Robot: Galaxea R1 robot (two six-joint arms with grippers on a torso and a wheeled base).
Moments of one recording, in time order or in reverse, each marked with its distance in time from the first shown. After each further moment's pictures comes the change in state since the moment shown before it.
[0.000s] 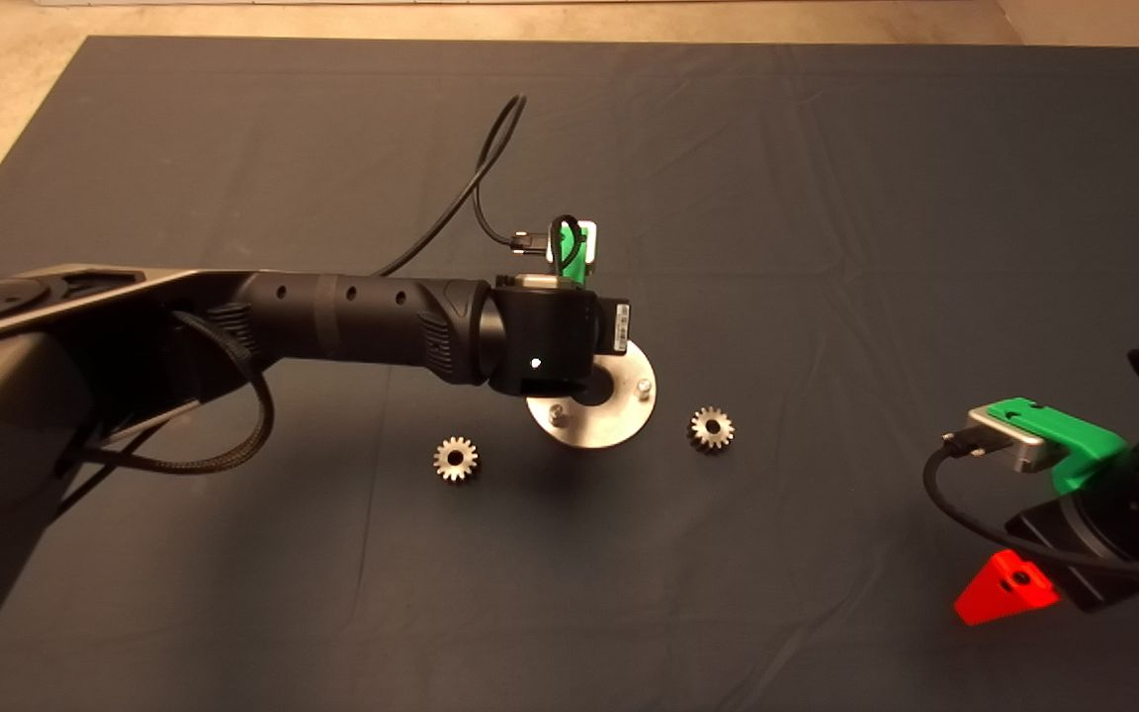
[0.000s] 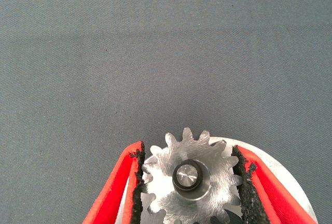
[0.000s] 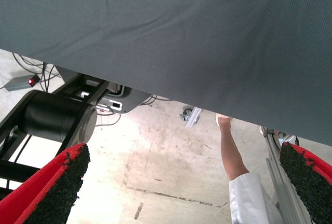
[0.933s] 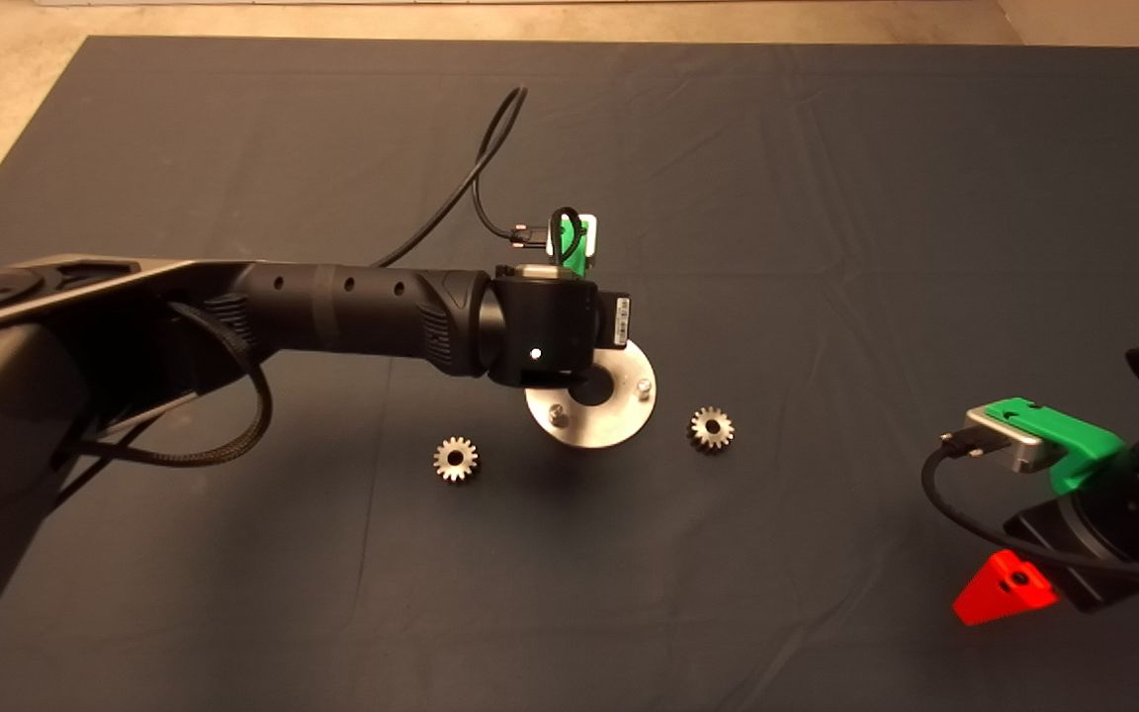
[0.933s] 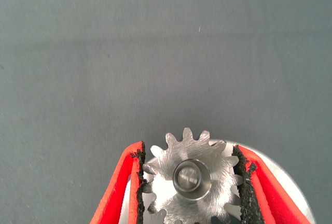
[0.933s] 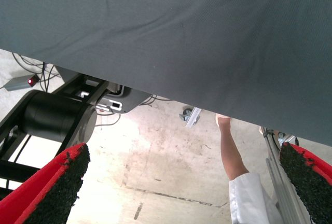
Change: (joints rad) left arm -0.006 0.000 -0.003 -0.008 0.000 0.000; right arm 0.000 0.001 0.000 0.000 0.000 0.000
